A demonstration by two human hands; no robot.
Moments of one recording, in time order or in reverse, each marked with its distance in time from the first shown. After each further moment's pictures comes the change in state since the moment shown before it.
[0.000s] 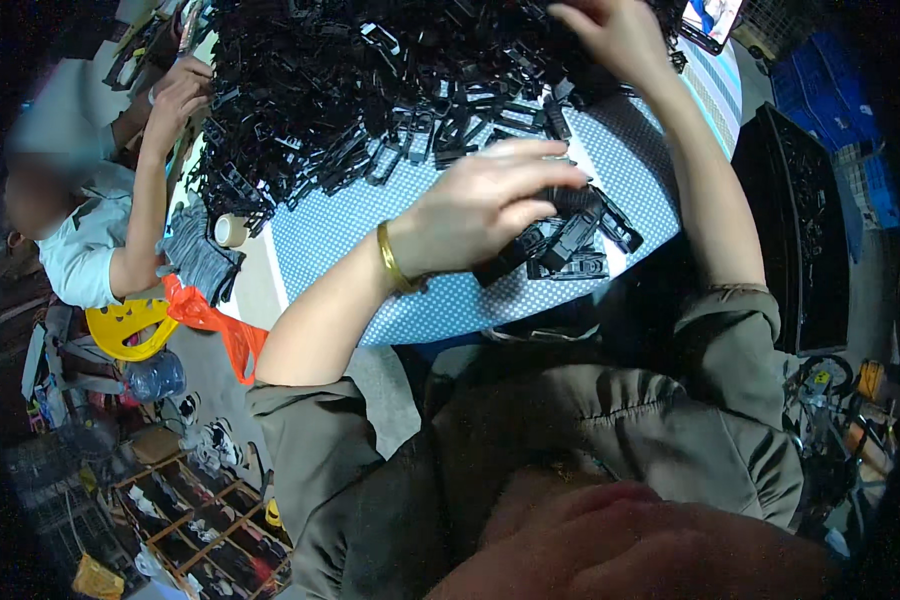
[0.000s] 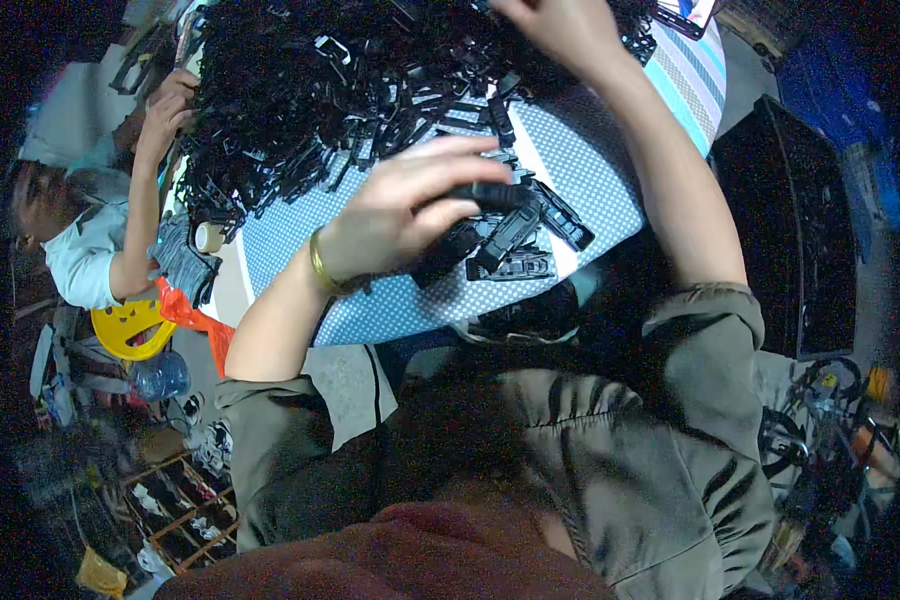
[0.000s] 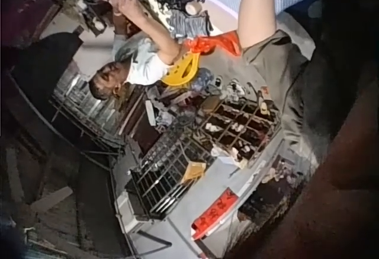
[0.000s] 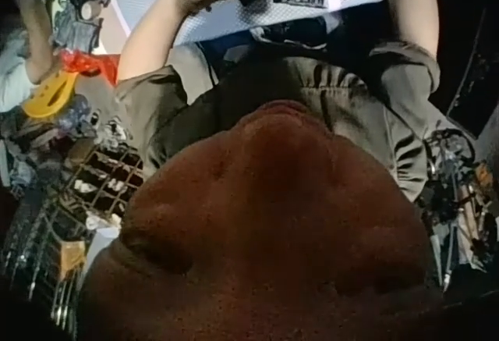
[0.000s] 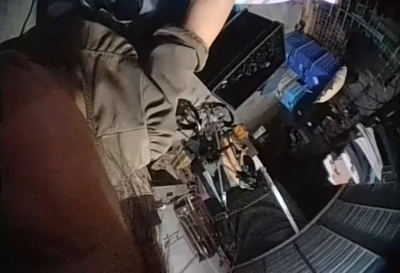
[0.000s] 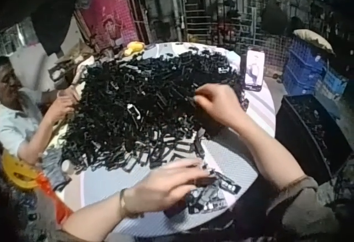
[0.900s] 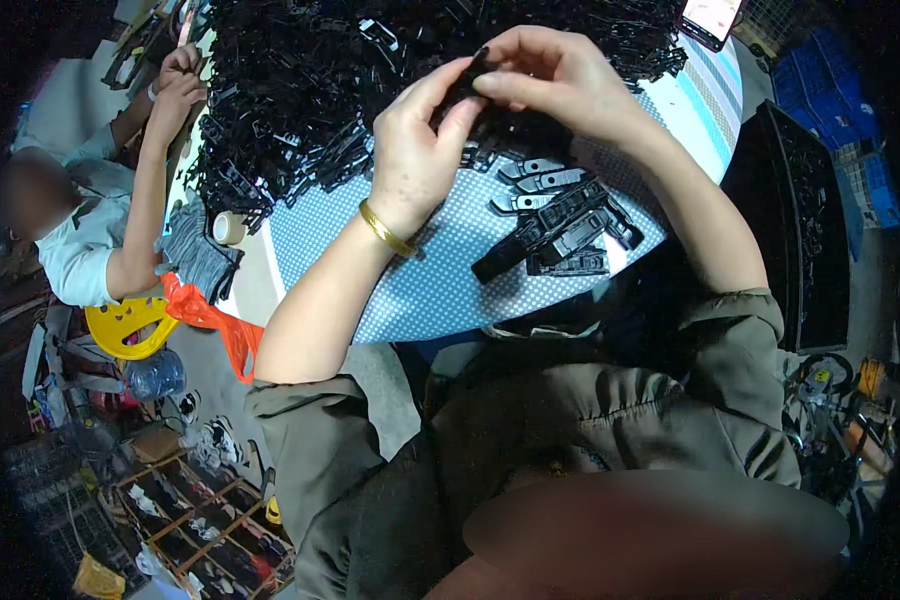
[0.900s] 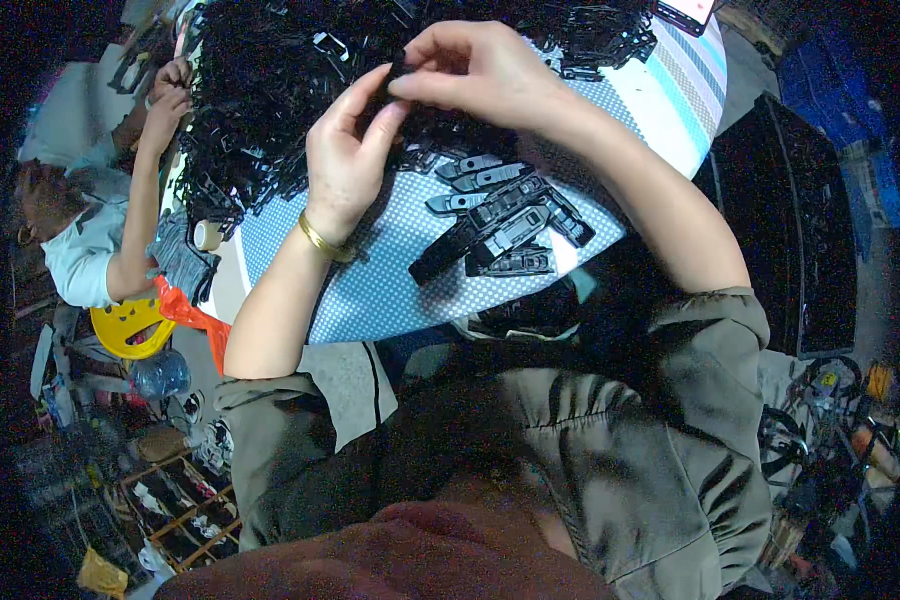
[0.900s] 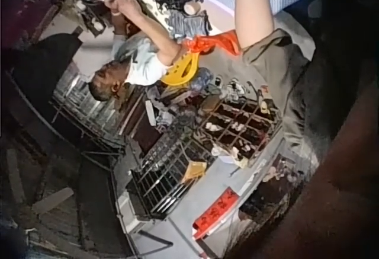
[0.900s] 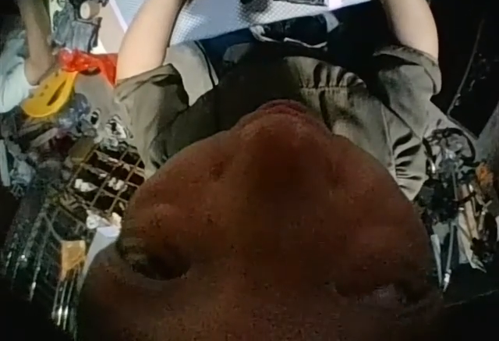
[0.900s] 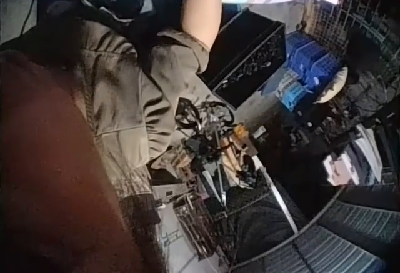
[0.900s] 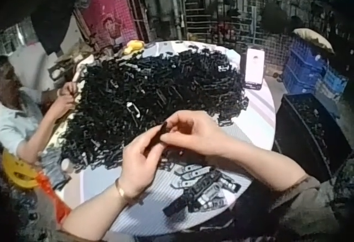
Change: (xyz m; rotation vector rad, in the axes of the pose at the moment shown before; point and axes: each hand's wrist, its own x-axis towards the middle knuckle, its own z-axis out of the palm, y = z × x) left_hand -0.007 -0.030 -0.008 0.114 0.453 -0.478; right_hand -0.033 -0.060 0.011 0.745 -0.467 0.104
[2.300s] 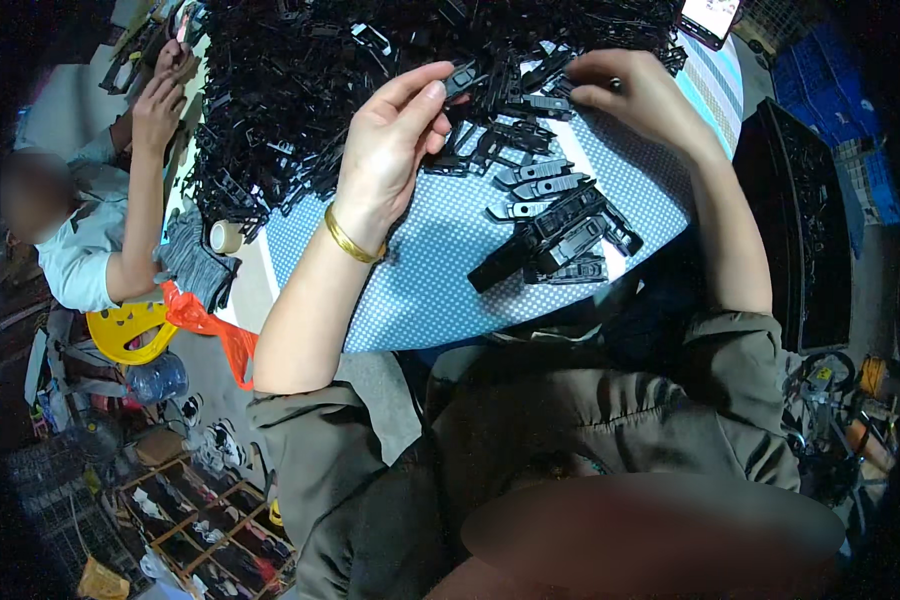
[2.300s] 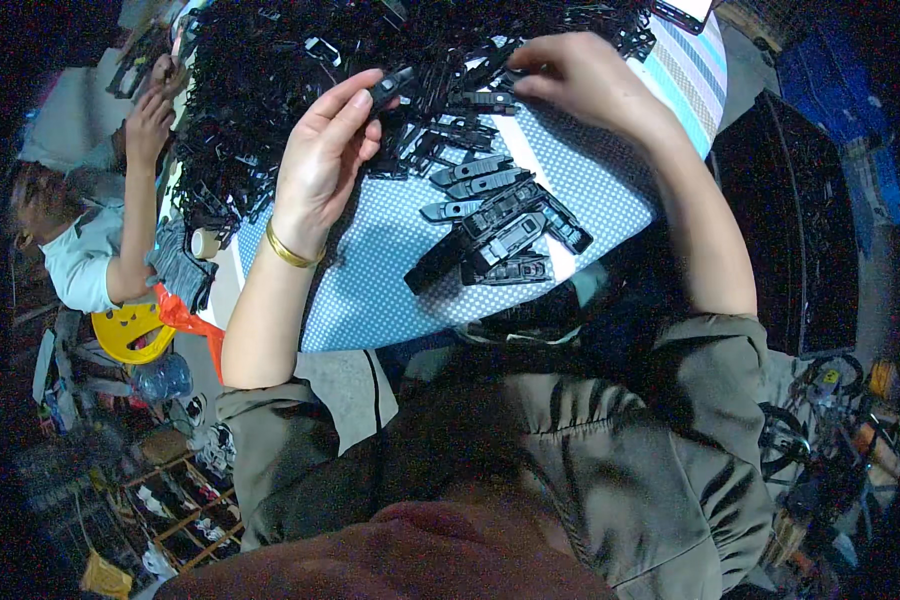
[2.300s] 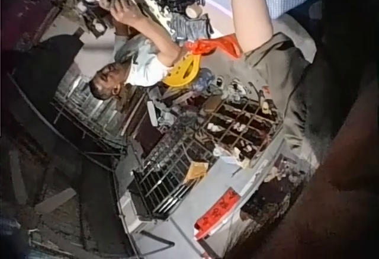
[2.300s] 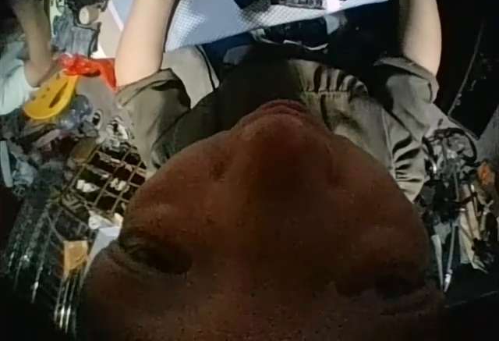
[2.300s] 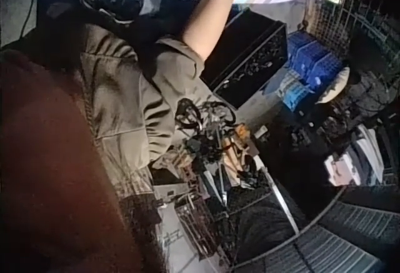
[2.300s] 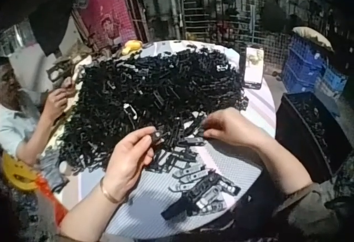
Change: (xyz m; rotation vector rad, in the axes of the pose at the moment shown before) left_hand 0.008 -0.006 -0.010 -0.946 -0.041 -0.541; right_hand -0.030 0.020 -0.055 -0.778 -0.043 0.088
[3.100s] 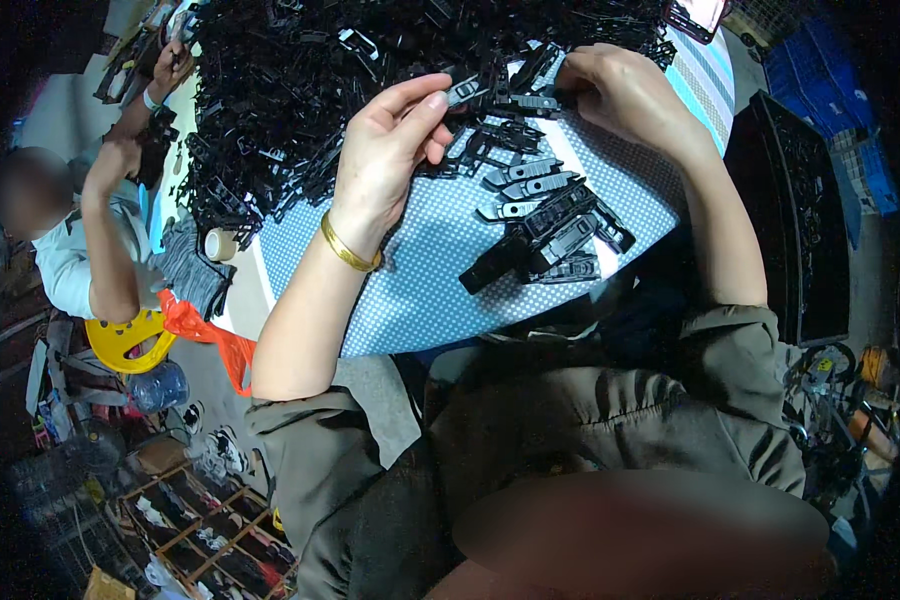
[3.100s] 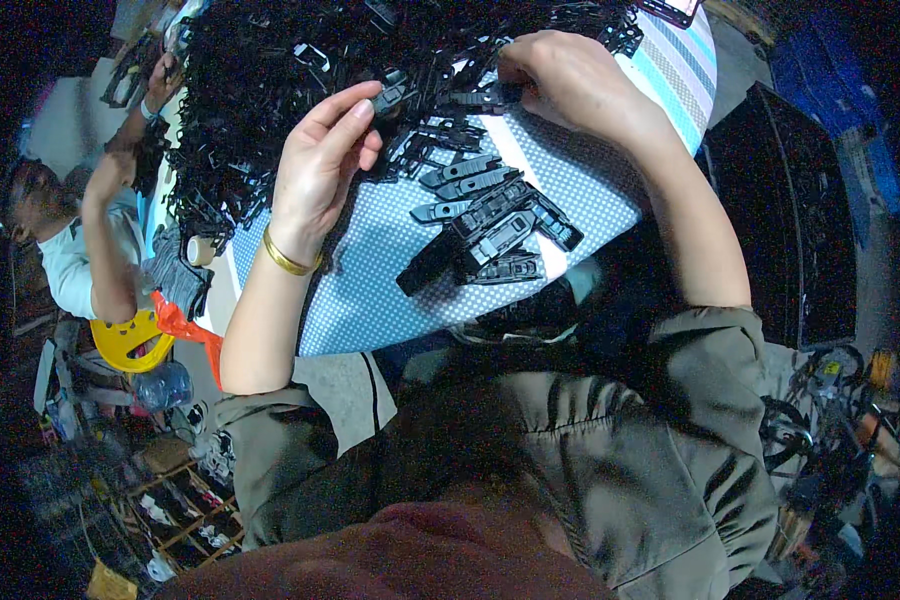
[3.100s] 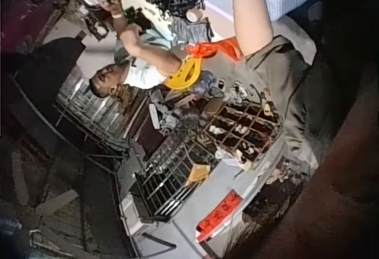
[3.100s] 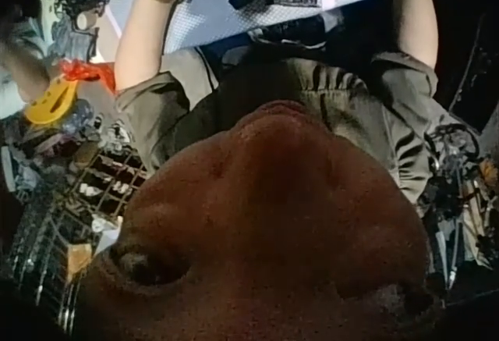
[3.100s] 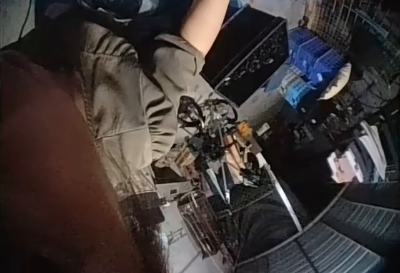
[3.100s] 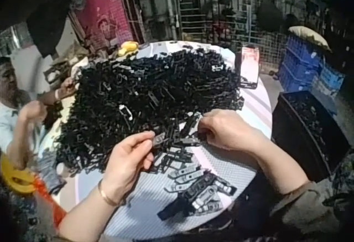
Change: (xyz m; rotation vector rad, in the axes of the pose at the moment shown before) left_hand -0.004 -0.001 0.000 0.134 -0.018 -0.033; right_hand -0.001 -0.004 0.003 -0.248 0.012 -0.139
